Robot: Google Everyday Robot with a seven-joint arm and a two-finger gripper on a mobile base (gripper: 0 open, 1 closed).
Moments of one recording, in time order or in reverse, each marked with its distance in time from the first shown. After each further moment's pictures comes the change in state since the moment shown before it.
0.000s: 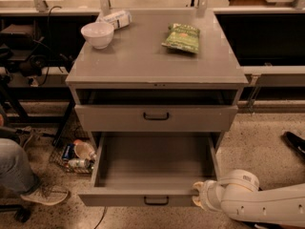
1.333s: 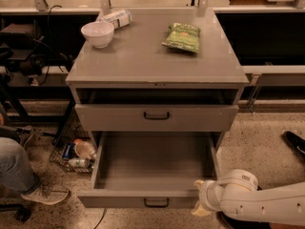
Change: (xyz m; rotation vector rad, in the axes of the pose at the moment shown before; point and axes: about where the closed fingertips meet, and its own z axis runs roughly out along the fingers) arm -0.002 0.001 0.002 -0.004 -0.002 -0.003
